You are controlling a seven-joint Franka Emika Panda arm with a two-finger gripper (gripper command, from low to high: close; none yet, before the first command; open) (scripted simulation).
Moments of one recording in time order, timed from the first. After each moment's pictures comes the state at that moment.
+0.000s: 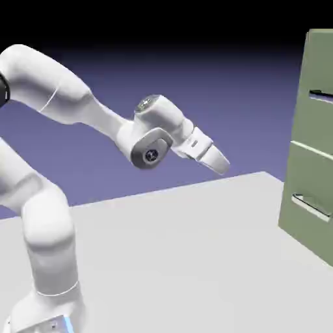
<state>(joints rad) 0.00 -0.55 0.02 -2.78 -0.05 3.04 0.69</state>
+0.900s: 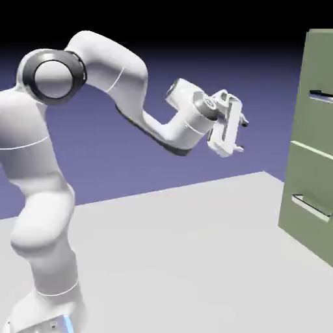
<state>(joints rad) -0.38 -0.08 0.45 -2.17 -1.23 3.01 -0.34</state>
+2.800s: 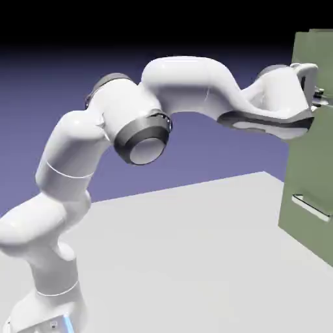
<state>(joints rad) -0.98 0.47 1.11 -1.49 -2.75 2.94 -1.59</state>
